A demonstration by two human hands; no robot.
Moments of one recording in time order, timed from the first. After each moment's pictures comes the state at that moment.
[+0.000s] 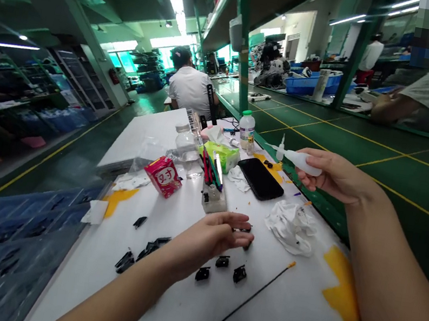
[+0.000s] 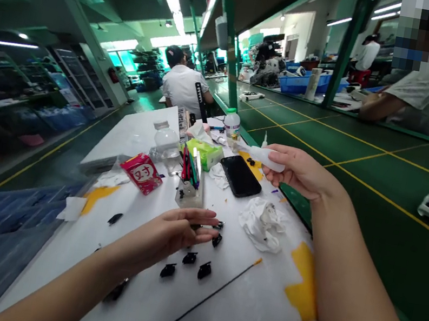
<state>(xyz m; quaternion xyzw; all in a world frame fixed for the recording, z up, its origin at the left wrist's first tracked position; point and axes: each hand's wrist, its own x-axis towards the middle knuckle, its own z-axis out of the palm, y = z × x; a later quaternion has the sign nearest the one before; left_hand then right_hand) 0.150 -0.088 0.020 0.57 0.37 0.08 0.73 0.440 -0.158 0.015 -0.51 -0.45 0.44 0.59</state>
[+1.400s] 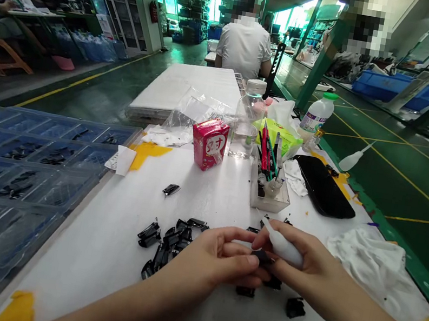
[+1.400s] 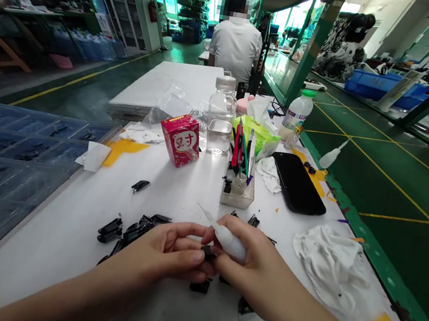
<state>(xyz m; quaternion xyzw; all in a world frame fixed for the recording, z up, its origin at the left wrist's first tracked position) 0.068 -0.075 -0.034 0.34 0.33 0.16 0.87 0.256 -0.131 -0.035 -0.54 -0.52 0.55 0.37</state>
